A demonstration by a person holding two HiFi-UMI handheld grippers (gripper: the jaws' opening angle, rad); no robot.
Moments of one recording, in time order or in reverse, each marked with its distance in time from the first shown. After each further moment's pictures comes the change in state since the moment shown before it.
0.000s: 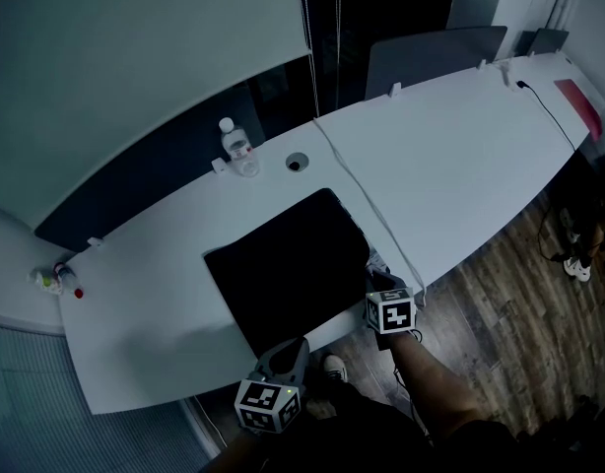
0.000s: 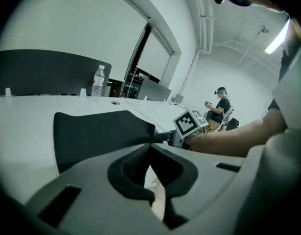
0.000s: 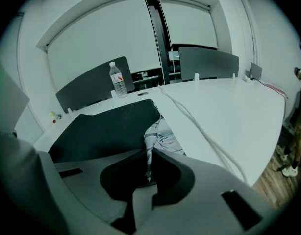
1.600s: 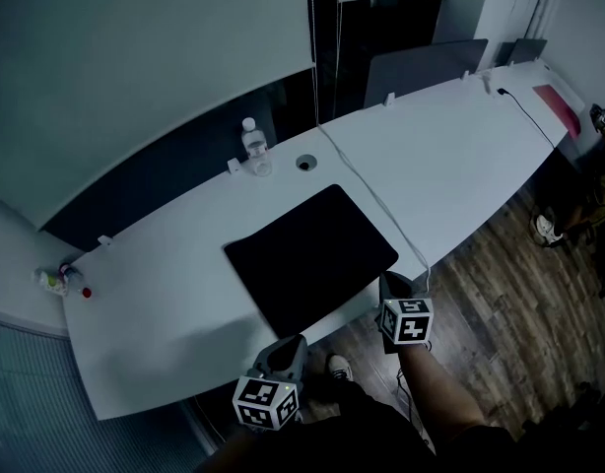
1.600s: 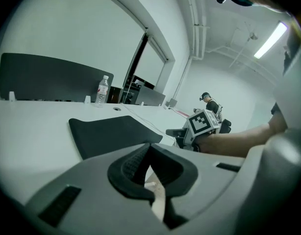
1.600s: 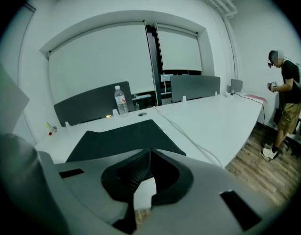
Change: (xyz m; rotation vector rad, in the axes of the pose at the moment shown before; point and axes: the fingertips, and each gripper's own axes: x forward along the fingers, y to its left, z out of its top) left arm -0.079 0.020 -0.005 0.028 -0.047 -0.070; right arm -0.090 0.045 0.009 0.051 -0.212 -0.132
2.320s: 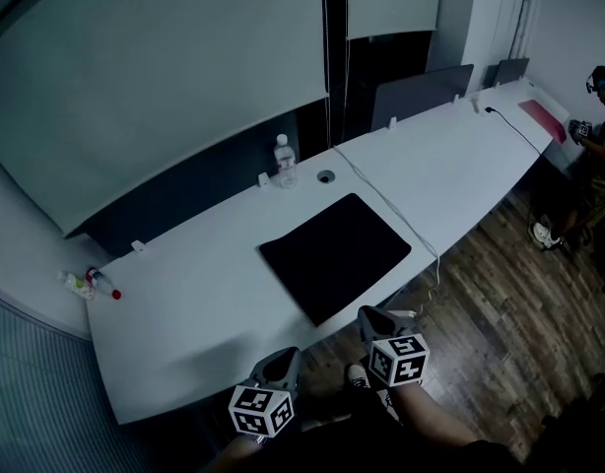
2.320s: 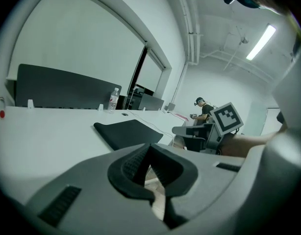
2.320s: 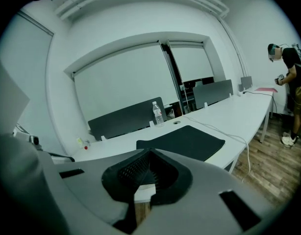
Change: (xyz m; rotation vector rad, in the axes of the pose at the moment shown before) left arm -0.133 0.036 -0.024 0.029 -0.054 -0.006; right arm -0.122 0.188 -0.015 0.058 -0.140 0.196
